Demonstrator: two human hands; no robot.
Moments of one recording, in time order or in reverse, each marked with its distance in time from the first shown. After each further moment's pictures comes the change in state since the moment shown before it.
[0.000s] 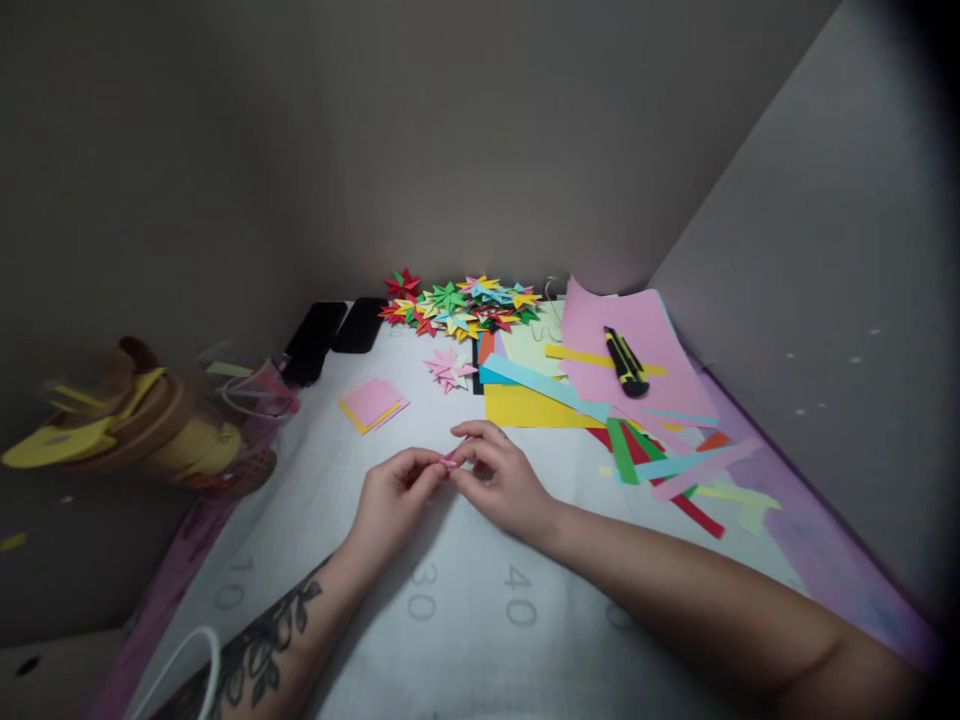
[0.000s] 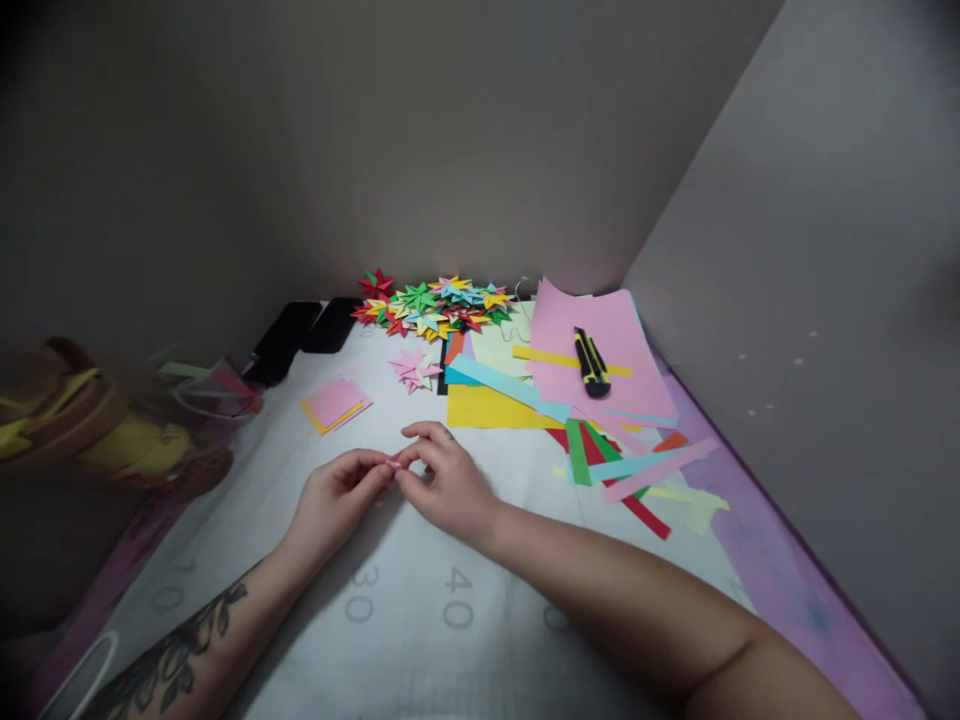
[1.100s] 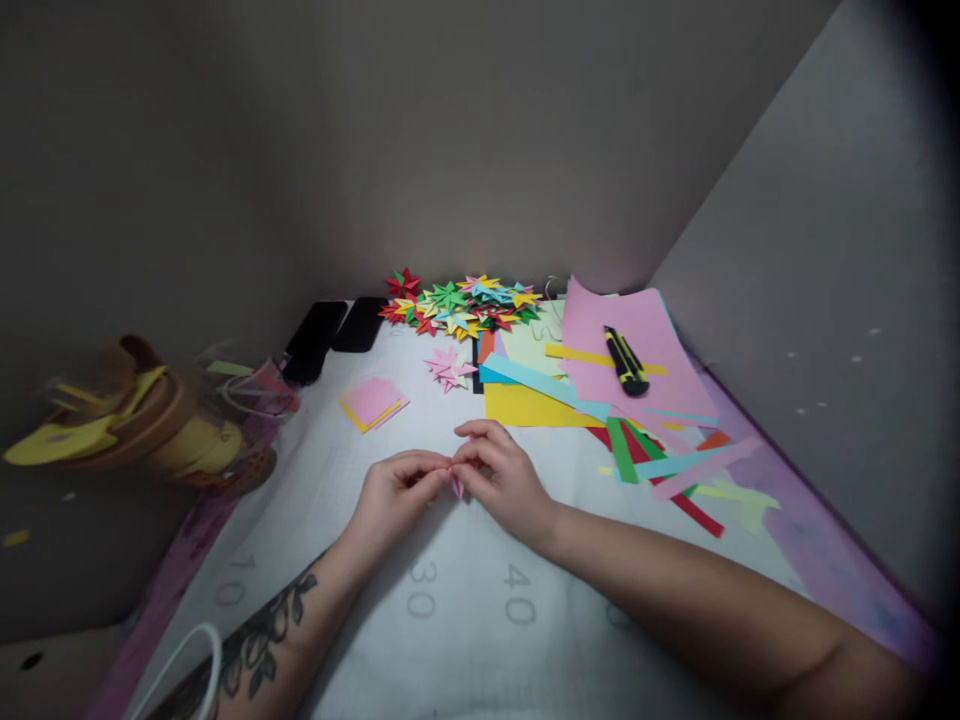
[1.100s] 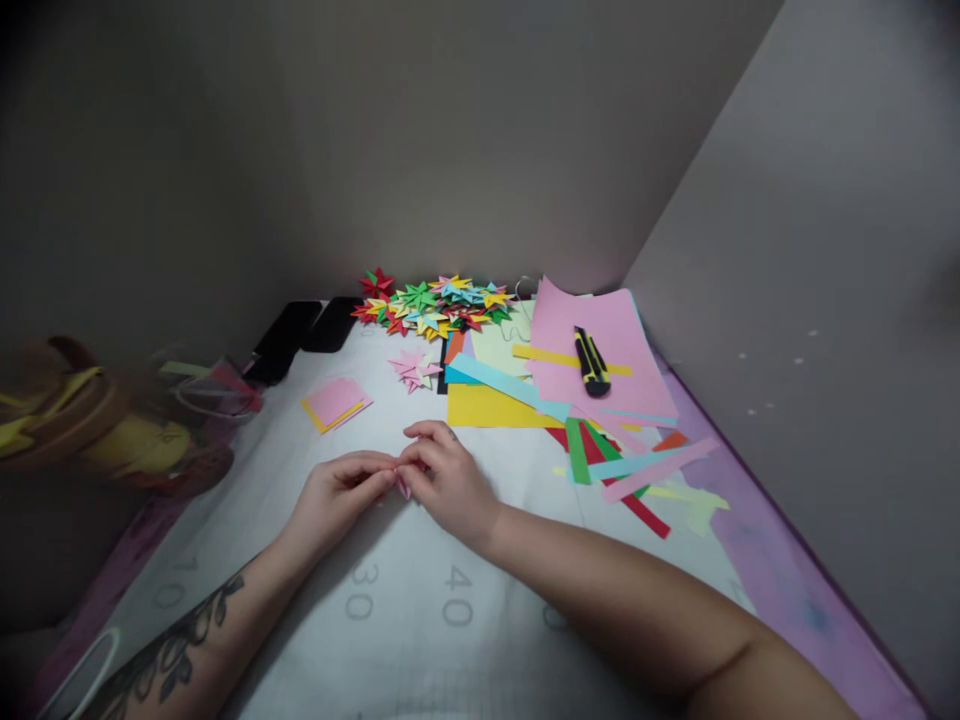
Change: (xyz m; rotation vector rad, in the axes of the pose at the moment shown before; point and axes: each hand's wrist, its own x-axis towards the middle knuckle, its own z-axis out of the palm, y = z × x) left_hand 0.003 0.002 -0.004 -0.011 -0.142 0.051; right_hand -0.002 0.004 0.001 0.014 0.051 -0.046
